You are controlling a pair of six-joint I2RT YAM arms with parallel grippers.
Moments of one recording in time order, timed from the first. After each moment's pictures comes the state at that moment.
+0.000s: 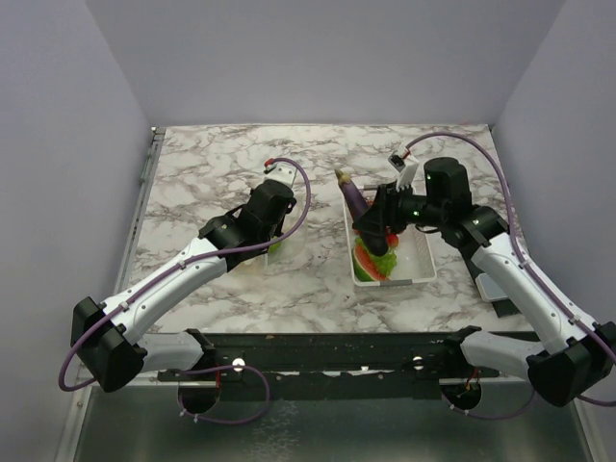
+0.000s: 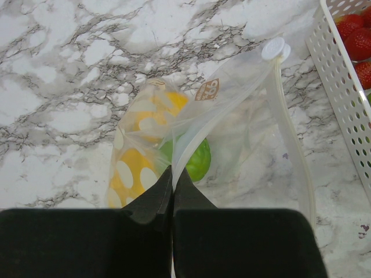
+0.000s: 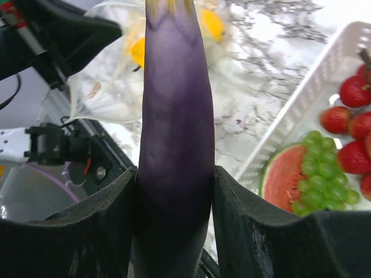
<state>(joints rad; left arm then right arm) -0.76 1.23 1.10 -0.56 -0.50 -0.20 0.46 1.14 1.12 -0.53 -0.47 0.30</state>
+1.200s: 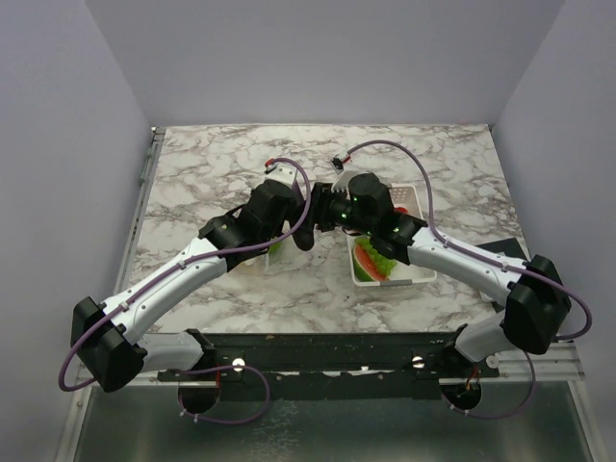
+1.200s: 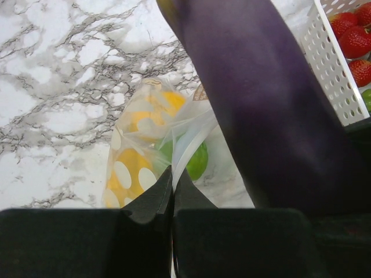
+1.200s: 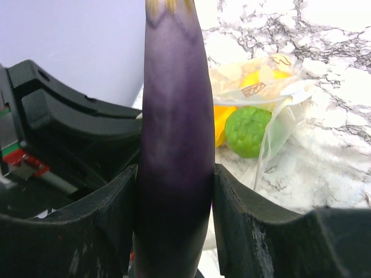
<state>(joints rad) -0.76 1.23 1.10 -0.55 -0.49 -0.20 0.82 1.45 1.08 0.09 -0.18 0.67</state>
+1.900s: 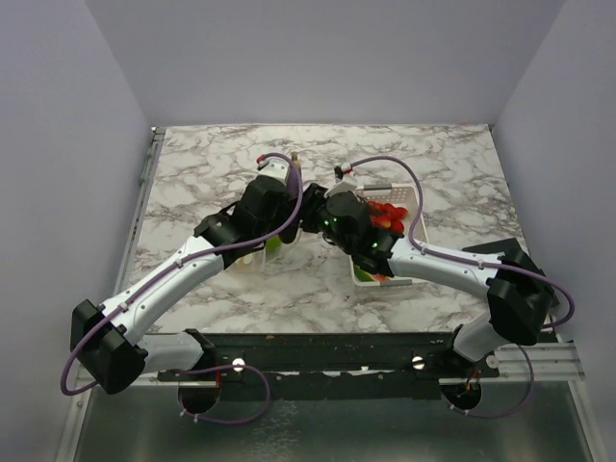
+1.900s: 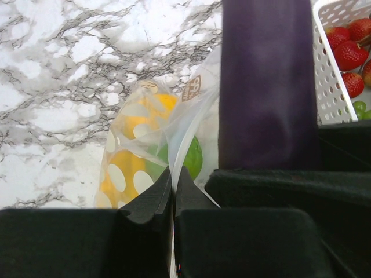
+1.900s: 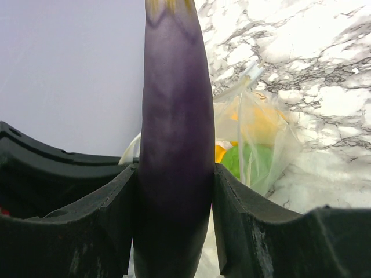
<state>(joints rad) -0.71 1.22 1.10 -0.54 -0.43 -0.23 0.95 1.55 1.06 0.28 0.29 0.86</state>
